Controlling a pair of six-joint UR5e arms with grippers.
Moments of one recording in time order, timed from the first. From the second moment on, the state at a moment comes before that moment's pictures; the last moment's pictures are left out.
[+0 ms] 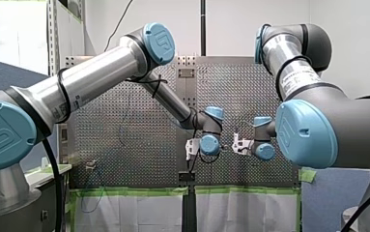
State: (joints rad) left arm -0.80 -2.55 -1.21 -2.75 -2.11 -1.68; right arm 1.81 -0.66 1.52 -0.83 1.39 1.62
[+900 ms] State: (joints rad) left arm -0.81 -2.55 -1.22 -2.75 -2.11 -1.69; right arm 1.80 -0.66 1.52 -0.83 1.39 1.62
